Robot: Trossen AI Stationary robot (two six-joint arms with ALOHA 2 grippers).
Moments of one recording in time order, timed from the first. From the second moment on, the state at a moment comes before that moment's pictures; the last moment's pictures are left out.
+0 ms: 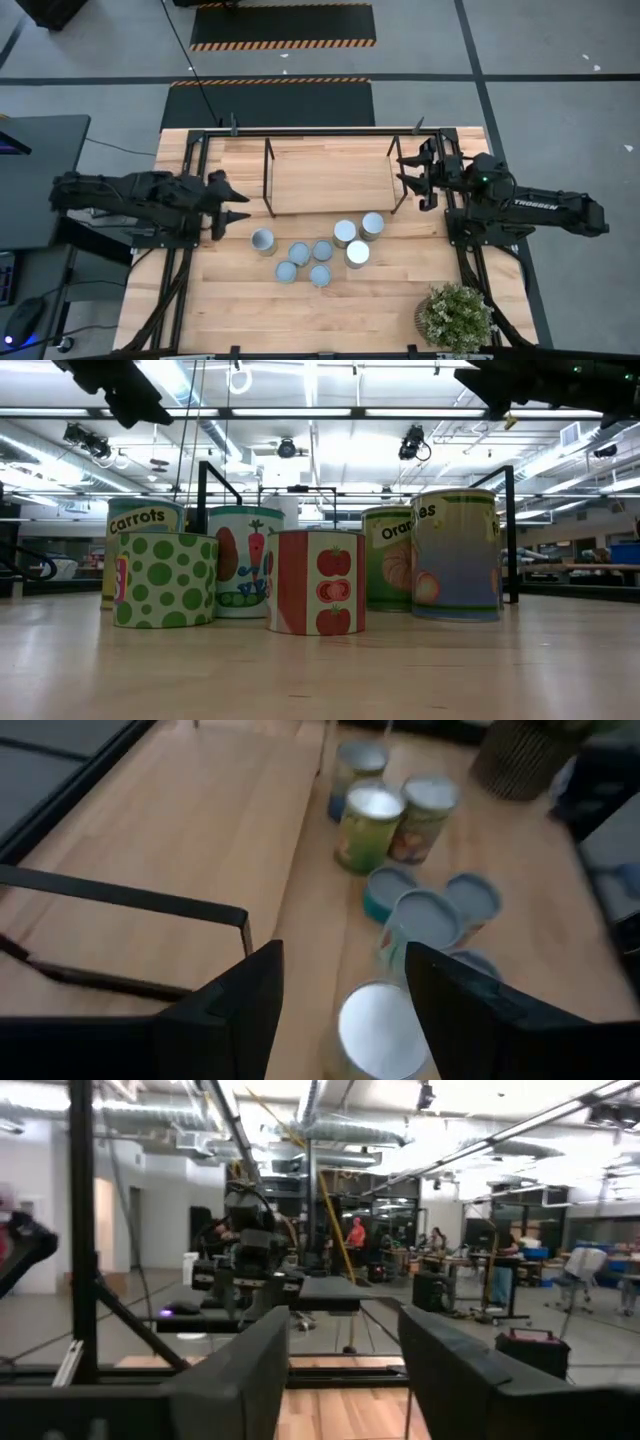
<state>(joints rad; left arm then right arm) -0.14 0.69 0.75 -0.65 -0.22 -0.26 -0.31 0.51 0.31 0.50 -0.22 -0.02</state>
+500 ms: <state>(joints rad) -0.33 1.13 0.95 -1.06 -0.32 -0.60 -0.20 0.52 0.31 0.39 -0.23 -0.20</state>
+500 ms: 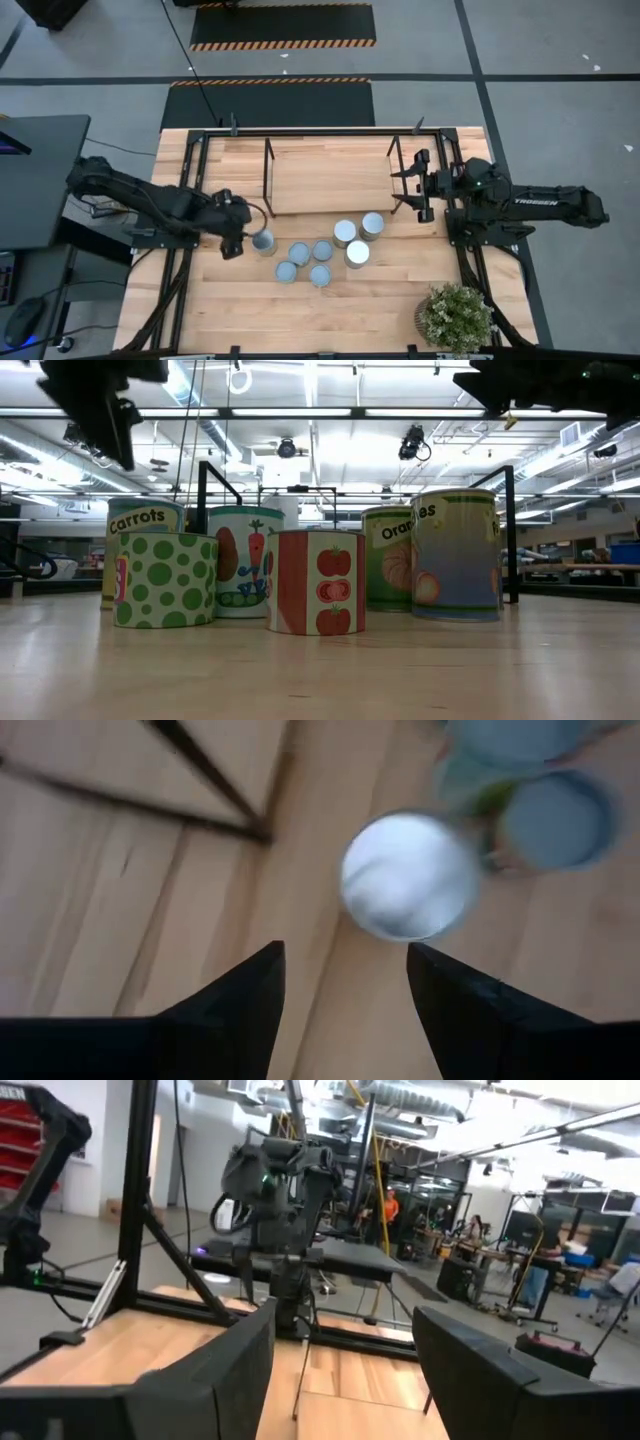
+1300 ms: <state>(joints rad) -0.30 1.44 0.95 -0.89 -0.18 -0.64 -0.20 0.52 0.31 0.40 -0.23 -0.24</state>
